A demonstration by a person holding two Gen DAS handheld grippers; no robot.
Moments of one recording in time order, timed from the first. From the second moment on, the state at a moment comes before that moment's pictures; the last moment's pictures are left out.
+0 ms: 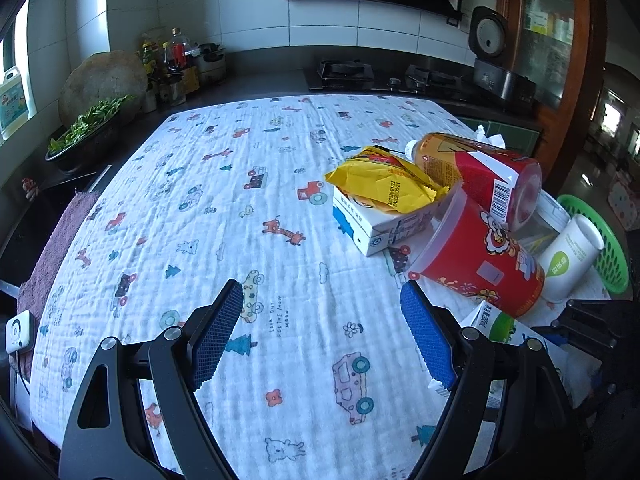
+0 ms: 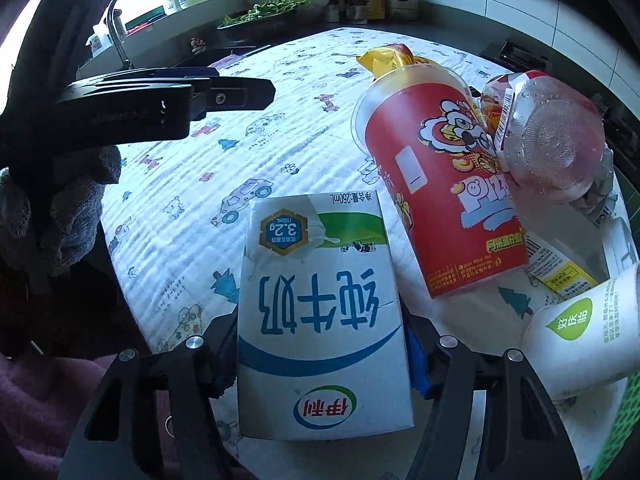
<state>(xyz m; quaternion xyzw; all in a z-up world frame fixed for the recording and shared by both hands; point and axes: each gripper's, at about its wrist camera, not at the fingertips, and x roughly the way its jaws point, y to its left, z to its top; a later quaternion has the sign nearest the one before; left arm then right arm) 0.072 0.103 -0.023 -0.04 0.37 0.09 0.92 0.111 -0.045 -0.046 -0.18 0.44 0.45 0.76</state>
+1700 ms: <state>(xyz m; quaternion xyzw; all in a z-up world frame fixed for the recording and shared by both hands) 0.160 0.044 -0.079 -0.33 0.44 0.03 0.83 0.072 -0.242 -0.009 -0.01 0.39 0.30 0.87</state>
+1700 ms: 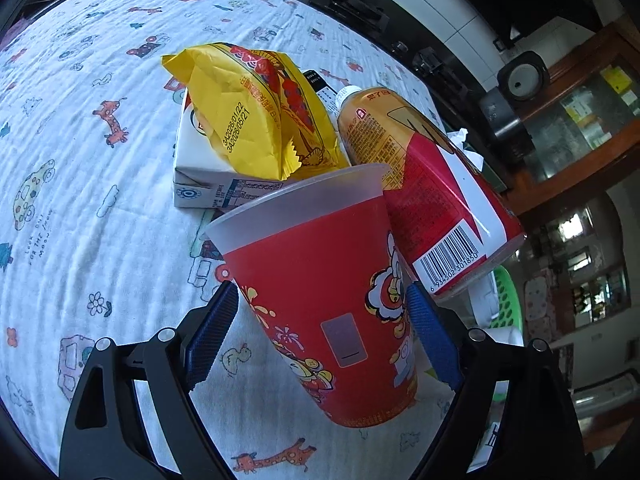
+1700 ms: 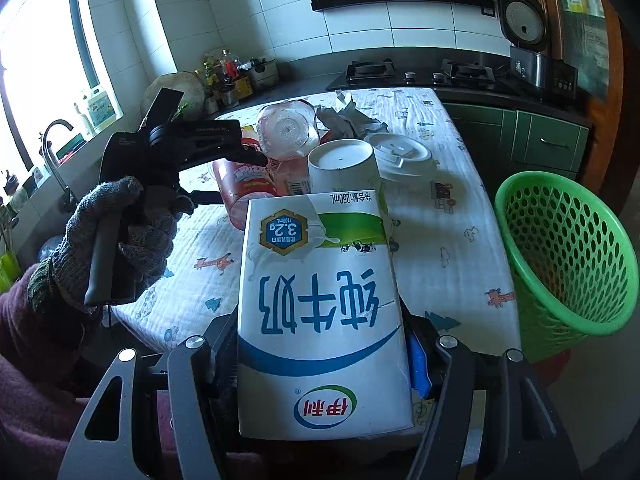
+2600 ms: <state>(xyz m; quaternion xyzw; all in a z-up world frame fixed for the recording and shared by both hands) 0.097 0.041 0.024 -0.22 0.35 -0.09 0.91 0.116 -0.326 0.016 0.03 0.36 0.12 0.92</state>
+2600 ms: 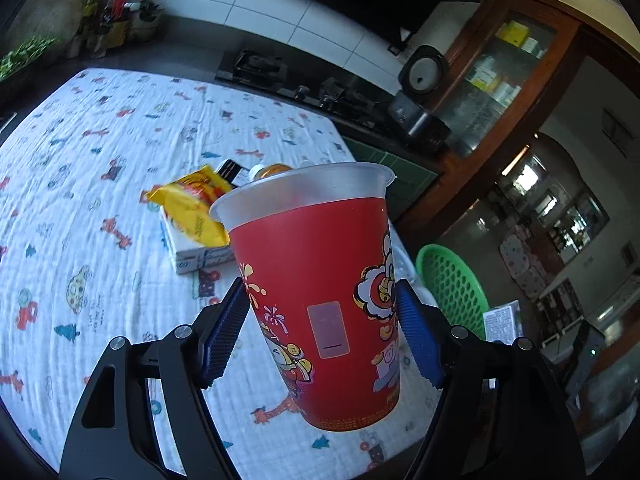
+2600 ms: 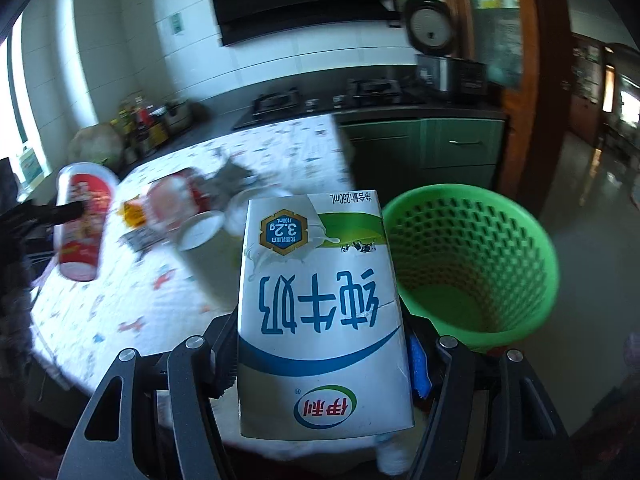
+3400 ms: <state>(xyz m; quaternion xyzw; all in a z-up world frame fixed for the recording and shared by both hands) 0.223 -0.159 0.048 -0.11 0.38 -0.26 0.88 0.264 -0.427 -0.084 0.10 0.47 0.00 0.88</state>
